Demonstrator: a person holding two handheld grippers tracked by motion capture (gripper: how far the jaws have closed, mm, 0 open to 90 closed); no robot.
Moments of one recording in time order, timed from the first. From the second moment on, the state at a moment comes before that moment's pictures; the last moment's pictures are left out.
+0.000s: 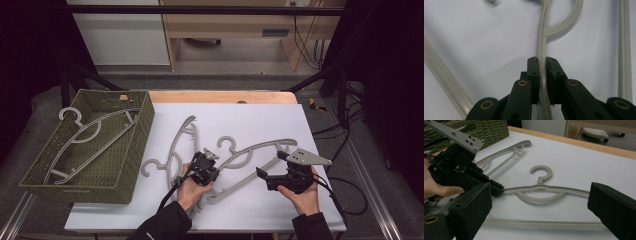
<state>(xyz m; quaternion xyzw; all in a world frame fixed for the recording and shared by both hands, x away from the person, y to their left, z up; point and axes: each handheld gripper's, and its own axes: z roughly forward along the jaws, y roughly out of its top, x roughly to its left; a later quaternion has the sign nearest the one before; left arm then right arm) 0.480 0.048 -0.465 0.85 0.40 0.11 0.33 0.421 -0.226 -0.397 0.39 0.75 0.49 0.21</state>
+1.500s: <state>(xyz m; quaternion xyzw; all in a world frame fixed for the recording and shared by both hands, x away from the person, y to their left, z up) 0.478 0.074 -0.463 0.88 0.35 0.10 0.29 0.420 -0.226 -0.397 0.39 0.75 0.49 0.21</state>
